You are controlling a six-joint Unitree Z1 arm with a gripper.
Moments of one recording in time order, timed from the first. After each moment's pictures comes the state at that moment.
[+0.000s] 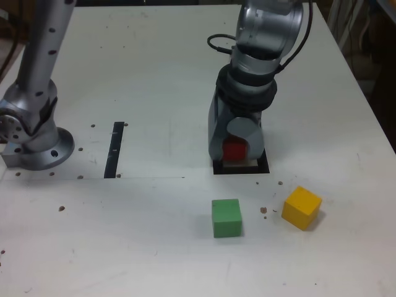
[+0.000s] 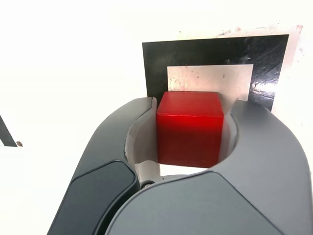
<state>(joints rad) -0.15 2.10 -1.52 1.17 0.08 -0.15</state>
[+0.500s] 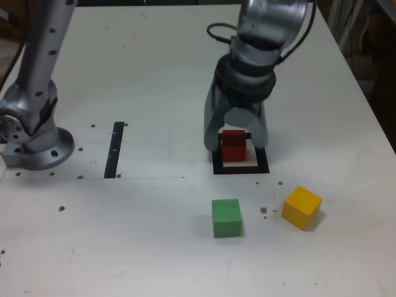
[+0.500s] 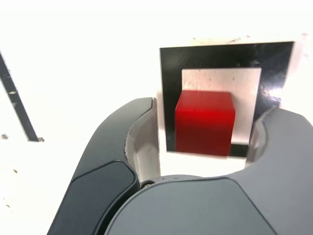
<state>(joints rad) -0.15 2.08 -1.60 1.29 0.10 -0.16</state>
